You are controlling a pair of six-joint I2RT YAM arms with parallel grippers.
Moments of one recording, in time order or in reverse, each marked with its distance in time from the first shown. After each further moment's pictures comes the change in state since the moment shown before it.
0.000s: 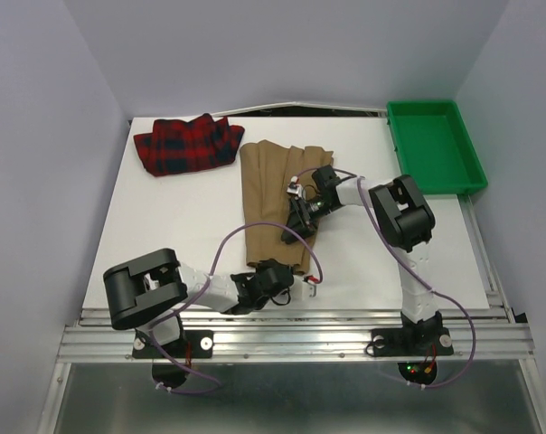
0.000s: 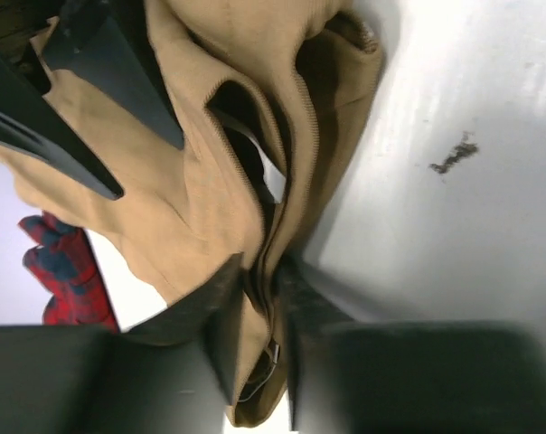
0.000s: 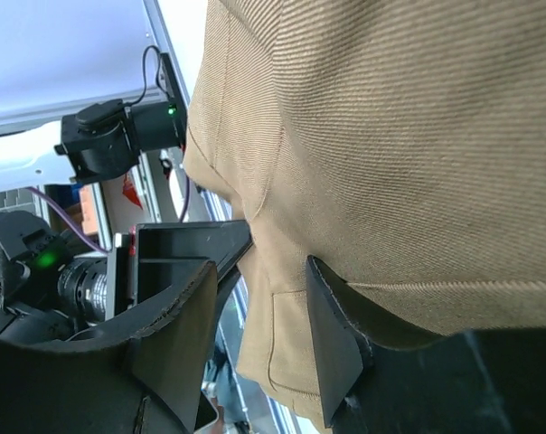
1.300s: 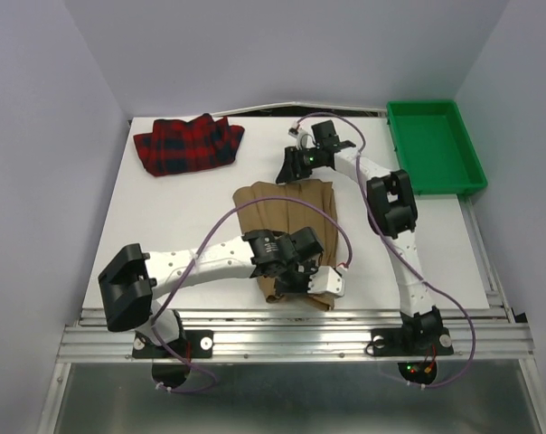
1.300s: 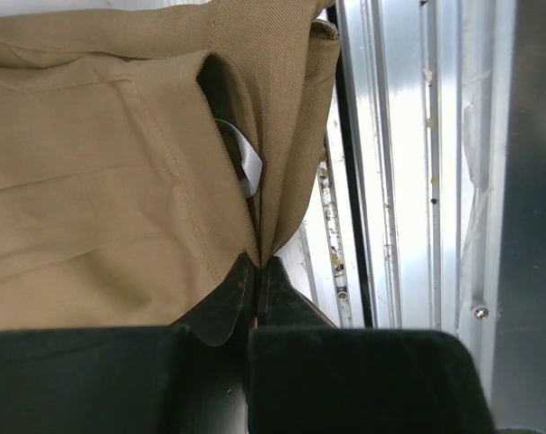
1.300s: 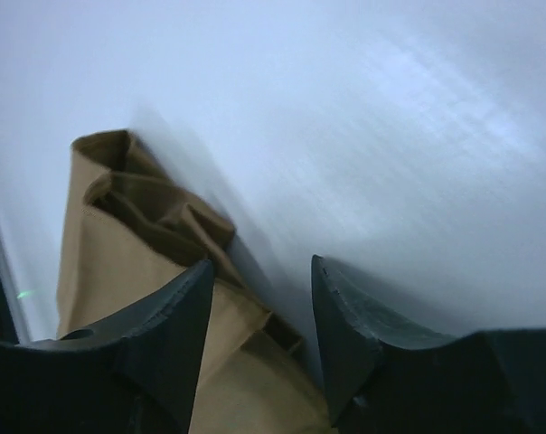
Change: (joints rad) left arm 0.008 -0.048 0.655 -1.089 0.751 -0.237; right arm -0.075 0.294 0.727 -0.005 0.407 -0.060
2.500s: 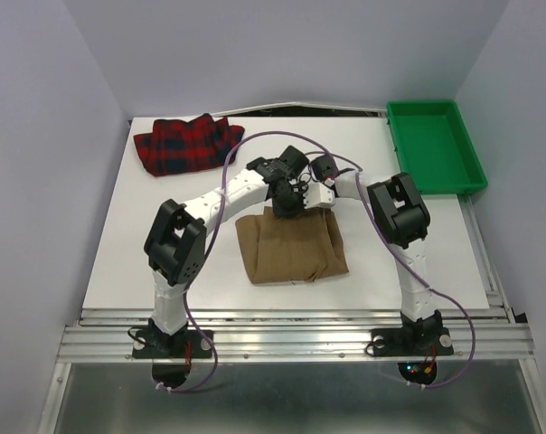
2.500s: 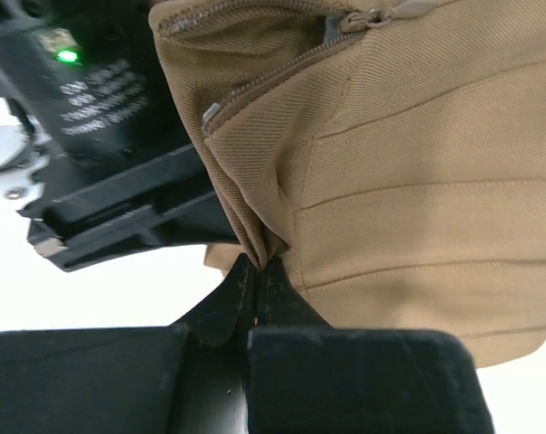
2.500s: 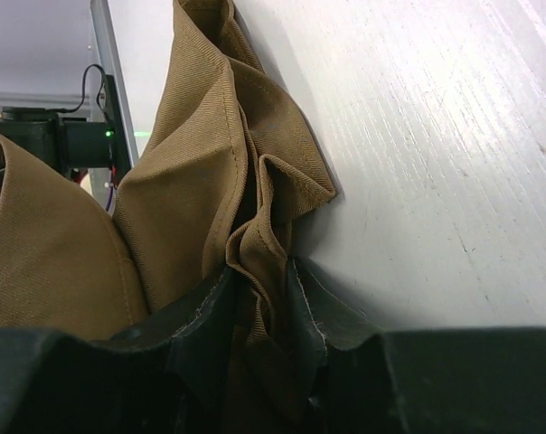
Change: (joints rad) left arm 0.466 0.432 0.518 -0.090 -0.008 0.247; right arm 0.062 -0.238 -0.588 0.049 -0.396 -0.101
